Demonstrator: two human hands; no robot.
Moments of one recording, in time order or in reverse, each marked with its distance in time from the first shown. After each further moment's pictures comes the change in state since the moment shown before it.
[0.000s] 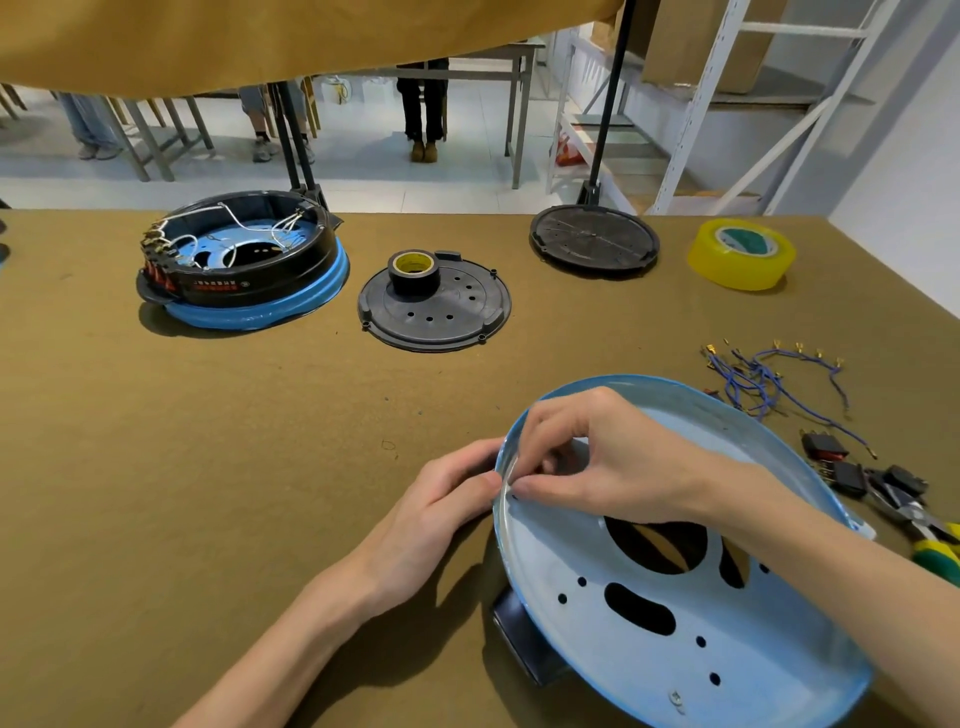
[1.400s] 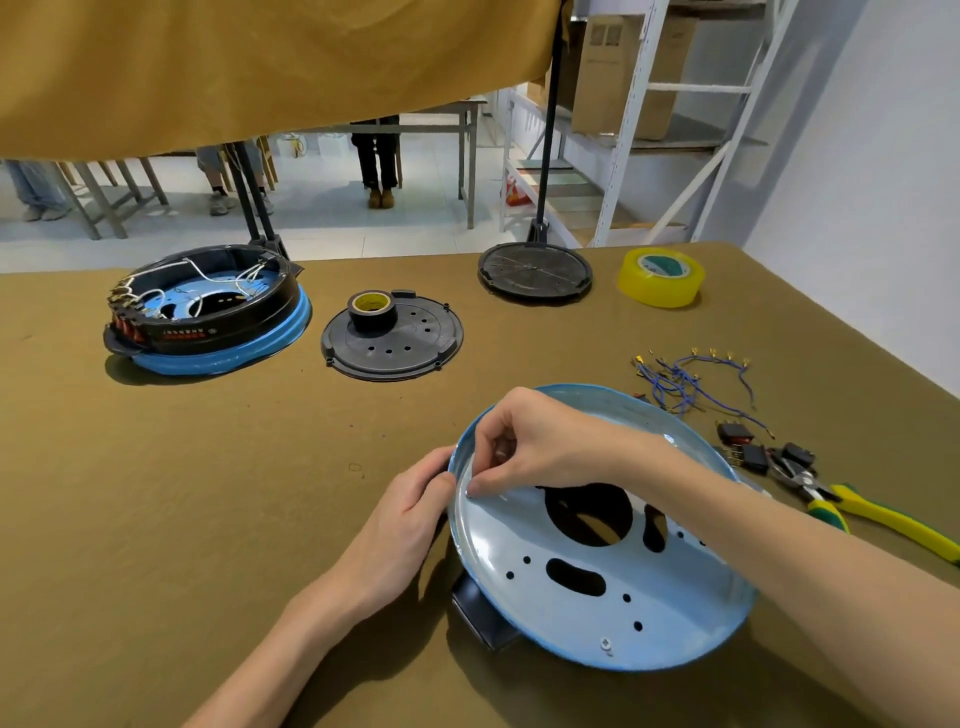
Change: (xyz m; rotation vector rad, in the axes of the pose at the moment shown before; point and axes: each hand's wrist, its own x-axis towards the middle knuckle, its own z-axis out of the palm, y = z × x) left_hand -0.001 0.002 0.013 0.129 0.132 0.070; right_hand 0.009 0.003 -0.003 -0.017 -0.064 0.182
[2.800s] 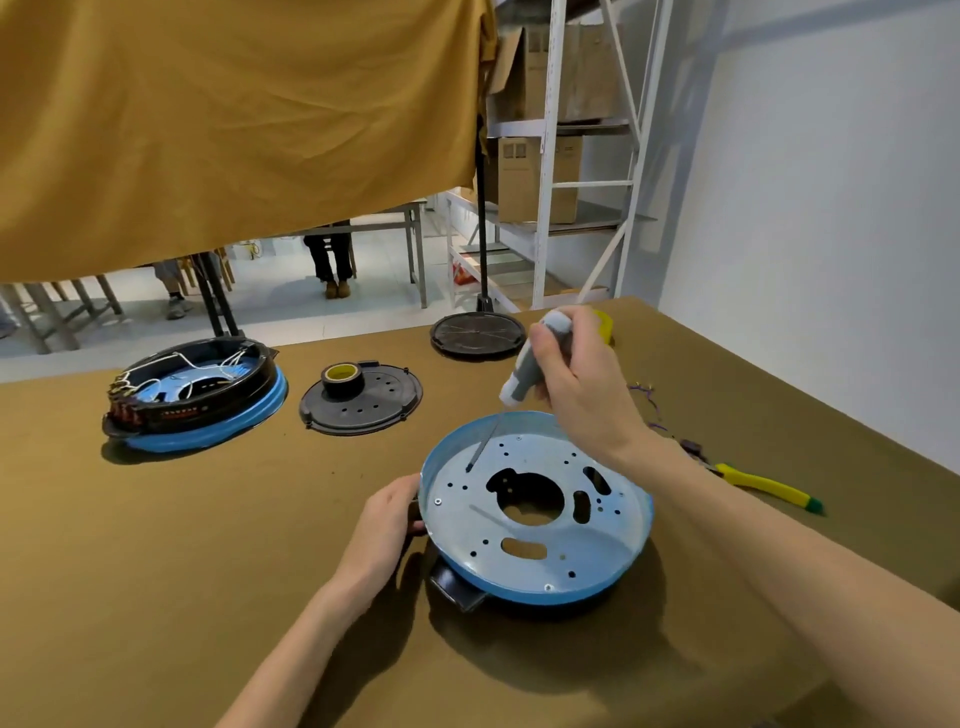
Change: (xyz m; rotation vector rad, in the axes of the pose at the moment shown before) left_hand -0.004 0.014 0.015 0.015 0.165 -0.210; right_hand -0.092 -0.062 -0.030 0.086 1.058 -0.190
